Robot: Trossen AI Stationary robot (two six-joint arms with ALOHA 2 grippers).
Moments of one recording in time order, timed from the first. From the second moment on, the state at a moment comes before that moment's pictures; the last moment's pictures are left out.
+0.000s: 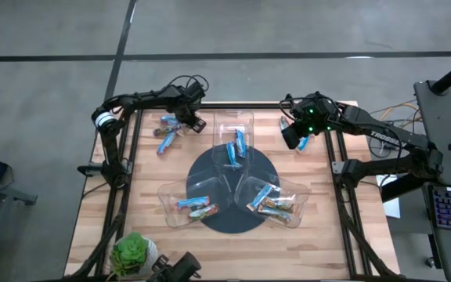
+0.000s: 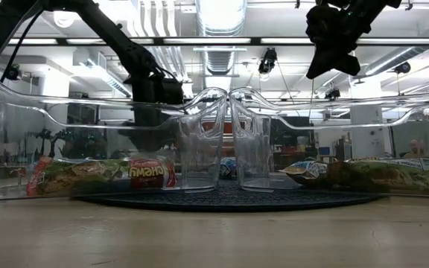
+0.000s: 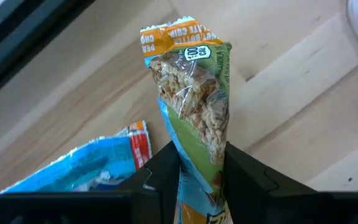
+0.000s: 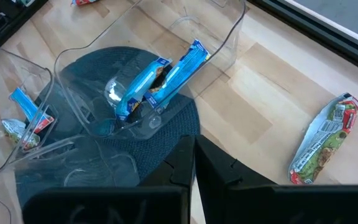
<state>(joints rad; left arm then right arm) 0.75 1.86 1.33 -0.81 -0.02 -0.15 -0.48 1.07 1.01 -0.78 -0.11 0.39</state>
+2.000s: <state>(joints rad) 0.74 1.87 1.42 -0.79 0.03 -0.01 -0.48 1.07 1.01 -0.77 -0.11 0.38</state>
